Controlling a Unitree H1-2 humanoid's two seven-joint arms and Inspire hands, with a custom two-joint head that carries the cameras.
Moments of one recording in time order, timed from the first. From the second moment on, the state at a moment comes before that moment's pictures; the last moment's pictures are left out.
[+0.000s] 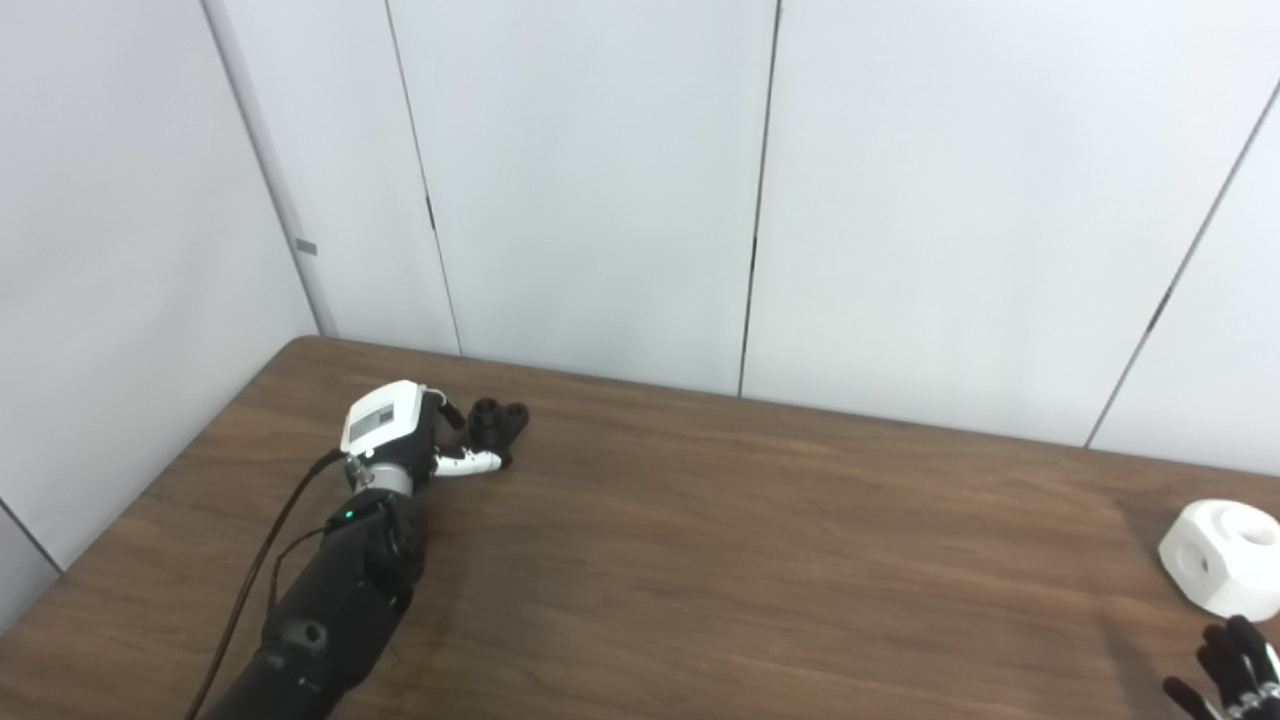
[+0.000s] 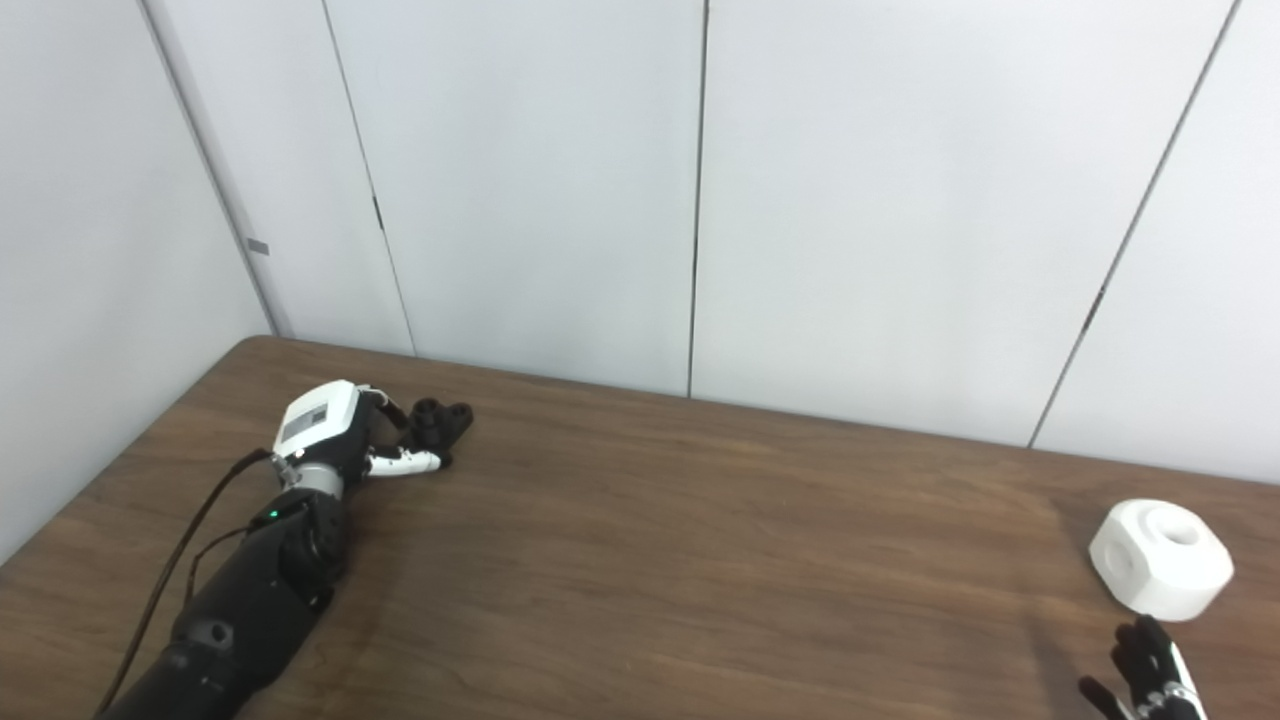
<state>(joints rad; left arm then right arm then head) -0.49 0.48 -0.15 0.49 0.67 0.36 0.15 0.19 -0.20 -0.16 -0.13 0.21 -0.24 0.17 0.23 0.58</state>
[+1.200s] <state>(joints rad) -0.47 0.46 -0.12 0.49 0.56 0.32 0.19 0.20 -0.19 -0.16 -0.14 0.22 -0.24 0.17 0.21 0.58</state>
